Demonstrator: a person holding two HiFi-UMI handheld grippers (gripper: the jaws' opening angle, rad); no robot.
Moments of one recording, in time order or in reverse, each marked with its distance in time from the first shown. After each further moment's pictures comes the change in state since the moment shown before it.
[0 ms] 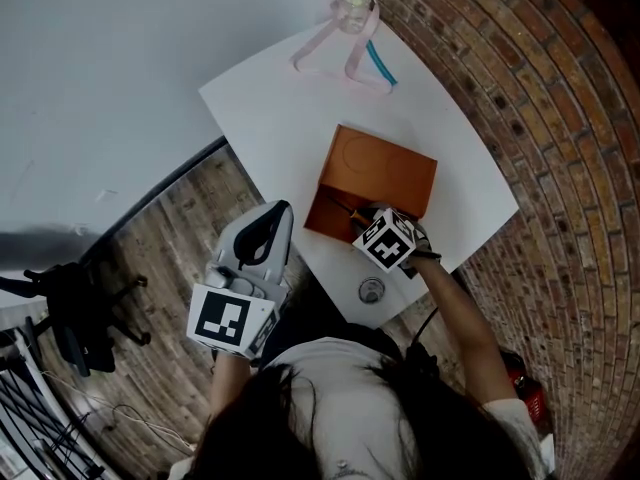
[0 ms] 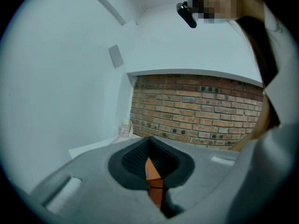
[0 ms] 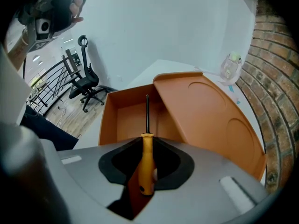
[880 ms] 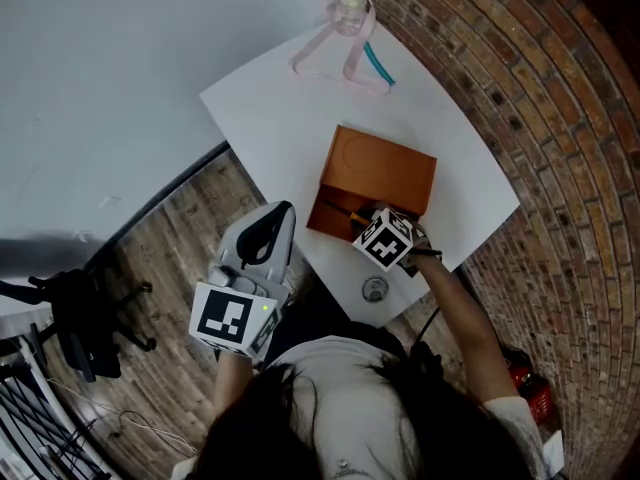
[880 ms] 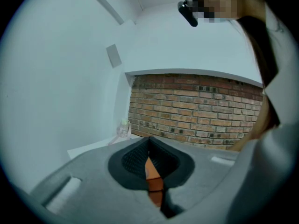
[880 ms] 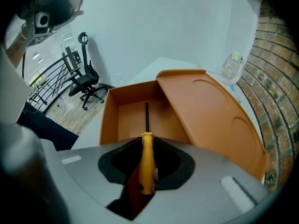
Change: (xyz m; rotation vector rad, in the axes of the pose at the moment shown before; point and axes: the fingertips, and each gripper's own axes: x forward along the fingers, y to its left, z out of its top) left arm -0.003 -0.003 0.000 0.011 0.011 -0.022; right arm 0.006 0.005 -0.004 -0.013 0.022 -0.005
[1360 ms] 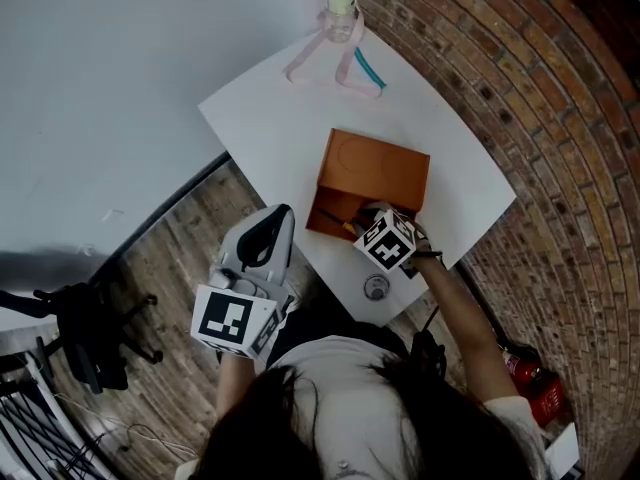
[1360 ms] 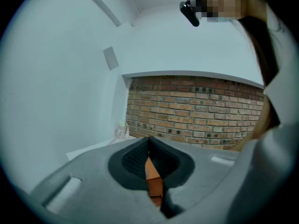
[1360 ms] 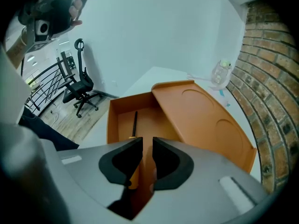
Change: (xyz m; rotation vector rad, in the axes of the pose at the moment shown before) left arm -0.010 -0.010 0.005 0.019 -0.002 -0.018; right arm -0.021 -0.002 0.008 0.053 -0.088 -0.071
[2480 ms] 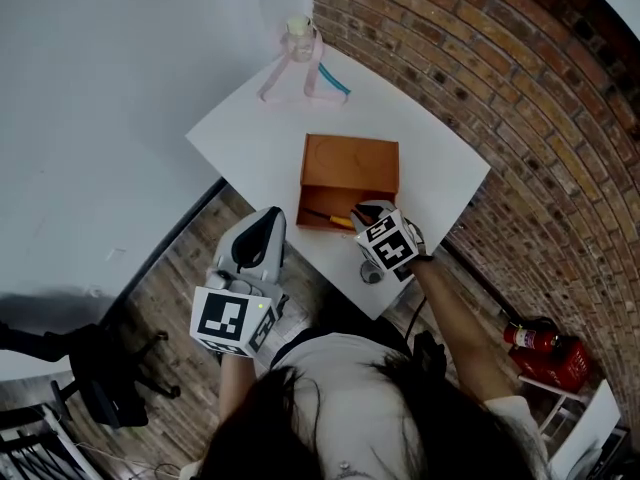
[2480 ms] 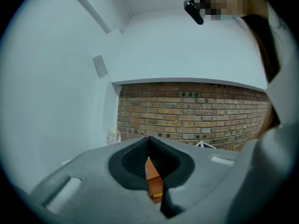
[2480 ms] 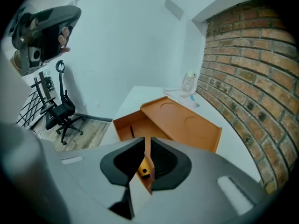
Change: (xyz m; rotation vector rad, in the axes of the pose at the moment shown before) left arm -0.040 -0.034 0.022 0.085 -0.060 -0.106; right arm -0.070 0.005 0.002 0.255 -0.215 -0.208
